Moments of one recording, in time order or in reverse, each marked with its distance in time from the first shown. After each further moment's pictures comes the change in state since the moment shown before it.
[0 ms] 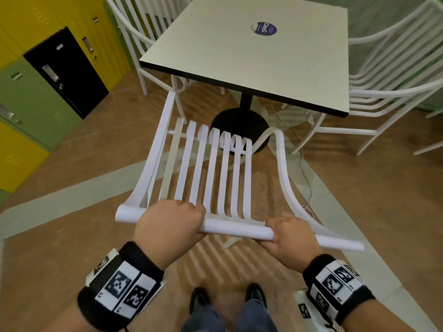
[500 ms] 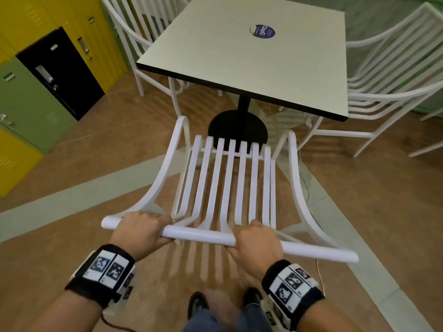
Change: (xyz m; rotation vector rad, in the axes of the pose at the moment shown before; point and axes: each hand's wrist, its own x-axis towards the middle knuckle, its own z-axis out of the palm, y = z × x) left_hand -0.003 -0.063 0.099 -0.197 0.009 -0.044; right_hand 0.031 -0.056 0.020 -0.101 -0.052 -0.006
